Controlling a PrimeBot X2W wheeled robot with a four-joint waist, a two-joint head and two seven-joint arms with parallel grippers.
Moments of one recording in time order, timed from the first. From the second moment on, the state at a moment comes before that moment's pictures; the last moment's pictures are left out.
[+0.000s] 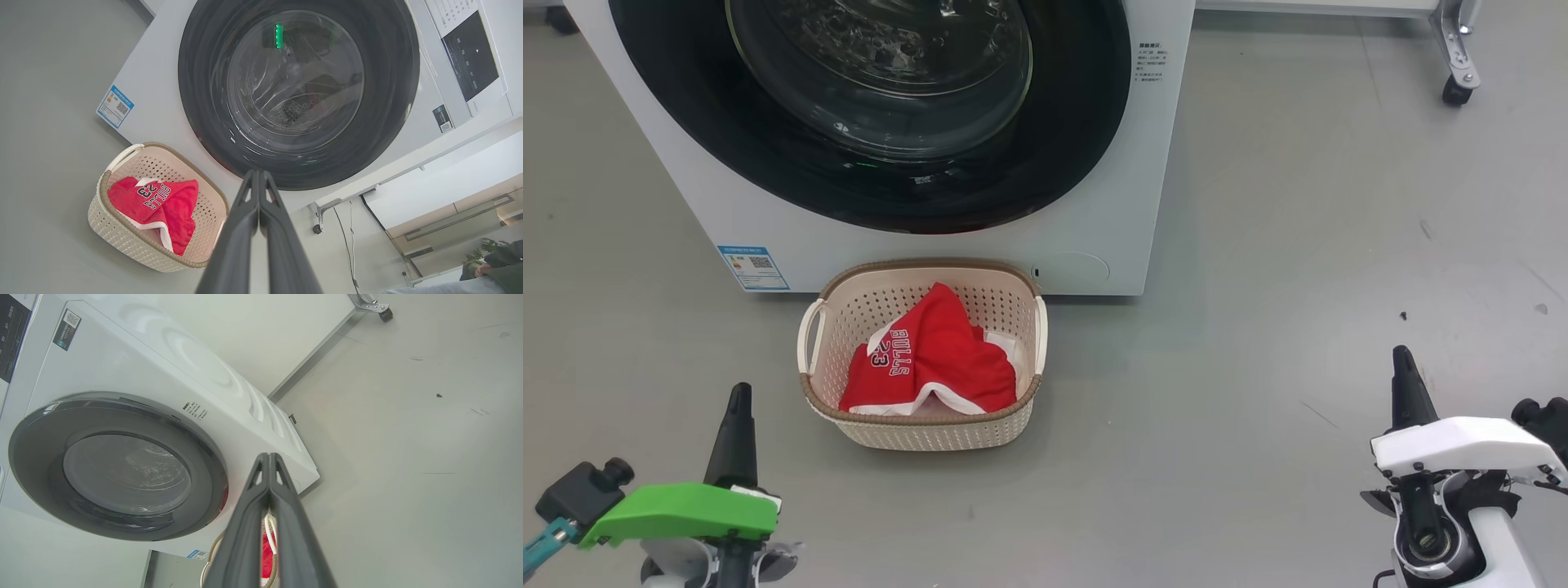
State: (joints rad) left arm -0.08 0.08 -0.08 0.22 -1.14 -0.12 -0.09; right arm -0.09 -0.06 0.03 0.24 1.02 0.05 -0.09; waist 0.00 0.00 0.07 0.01
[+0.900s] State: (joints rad) left arm -0.08 0.08 -0.03 0.25 -1.43 -0.12 -0.01; right arm -0.09 -0.07 -0.02 0.26 1.38 0.09 -0.01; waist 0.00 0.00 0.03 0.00
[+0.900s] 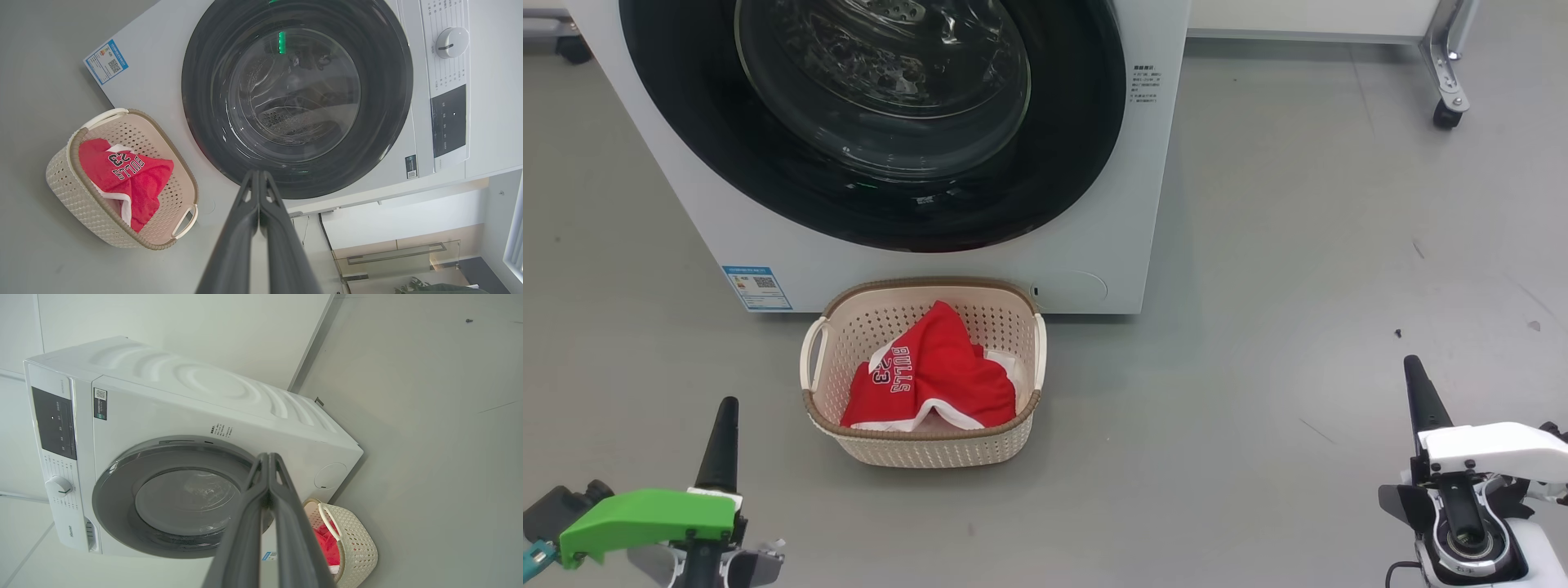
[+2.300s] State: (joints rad) left arm -0.08 0.08 0.01 0.27 -1.66 -0.12 0.05; right arm -0.09 -0.08 -0.06 0.28 1.66 0.12 0.05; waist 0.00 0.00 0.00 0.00
